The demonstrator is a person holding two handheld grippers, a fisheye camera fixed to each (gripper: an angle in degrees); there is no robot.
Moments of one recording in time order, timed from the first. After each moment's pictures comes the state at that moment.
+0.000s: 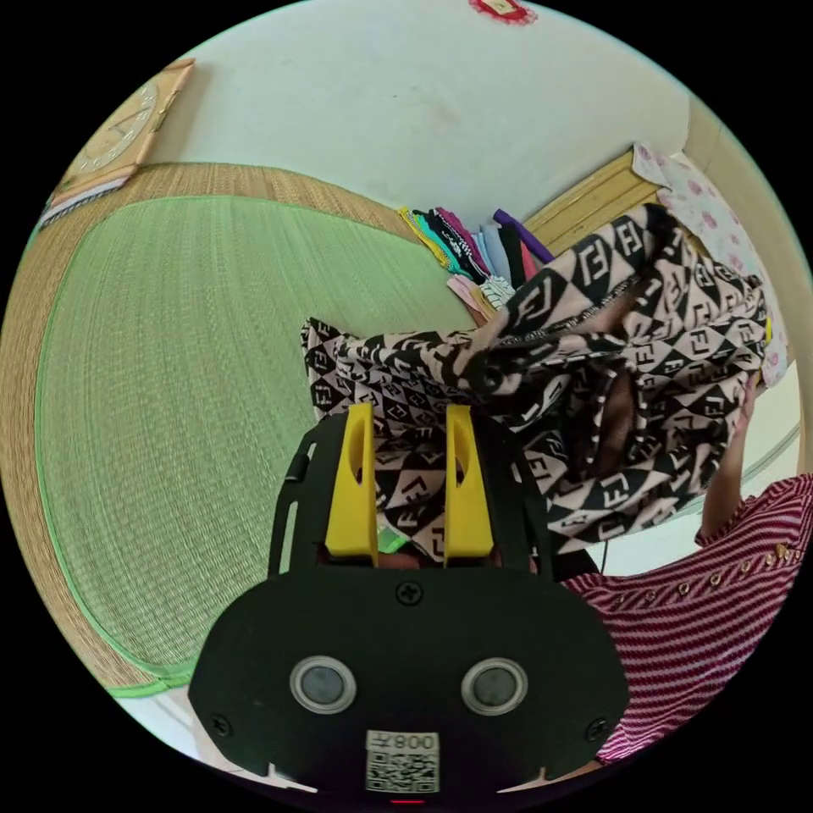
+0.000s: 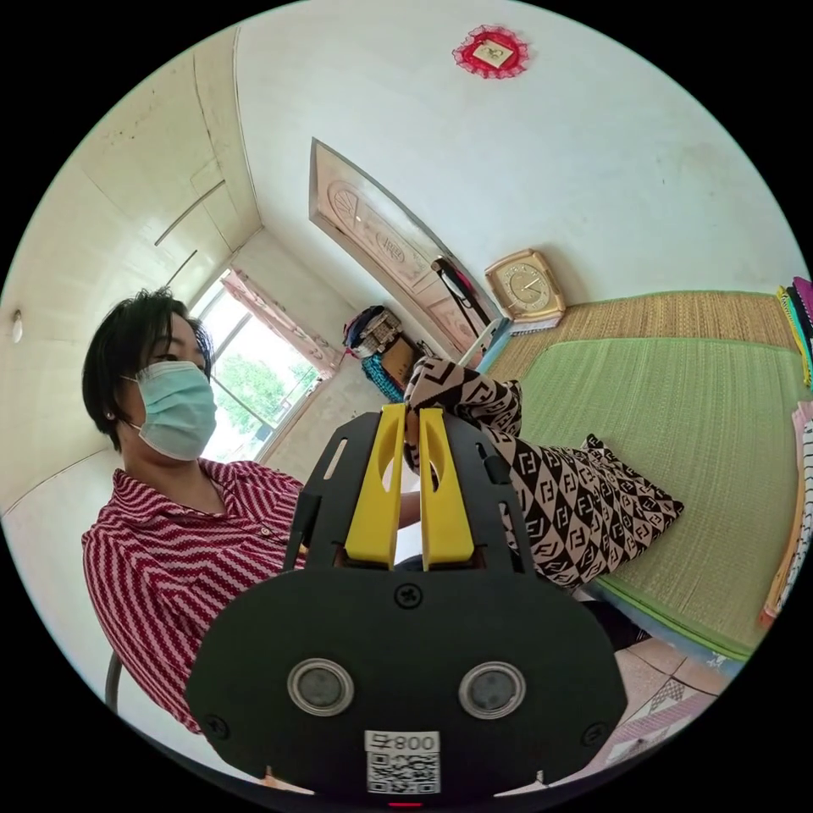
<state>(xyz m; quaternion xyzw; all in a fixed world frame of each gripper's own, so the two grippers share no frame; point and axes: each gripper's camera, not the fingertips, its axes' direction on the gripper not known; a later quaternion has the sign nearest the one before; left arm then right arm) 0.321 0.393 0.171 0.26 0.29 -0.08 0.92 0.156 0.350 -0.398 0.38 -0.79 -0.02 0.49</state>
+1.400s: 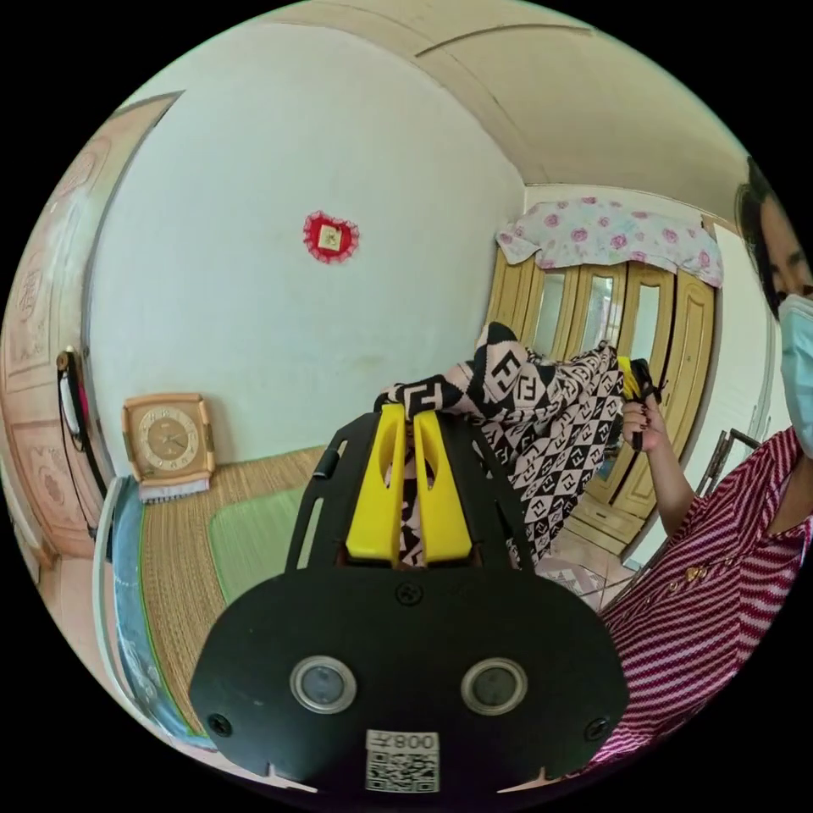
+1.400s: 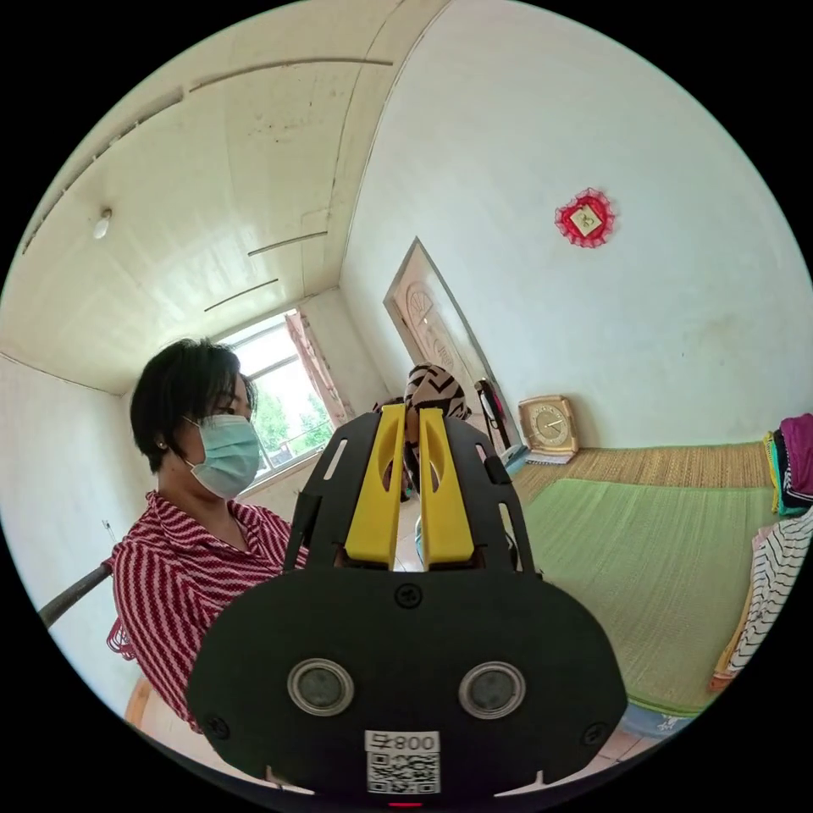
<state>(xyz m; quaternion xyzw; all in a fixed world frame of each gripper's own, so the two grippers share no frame) 0.408 0.721 0.101 0.55 0.11 -0.03 0.83 0.298 0.556 -0.460 0.57 -0.71 0.04 0.40</state>
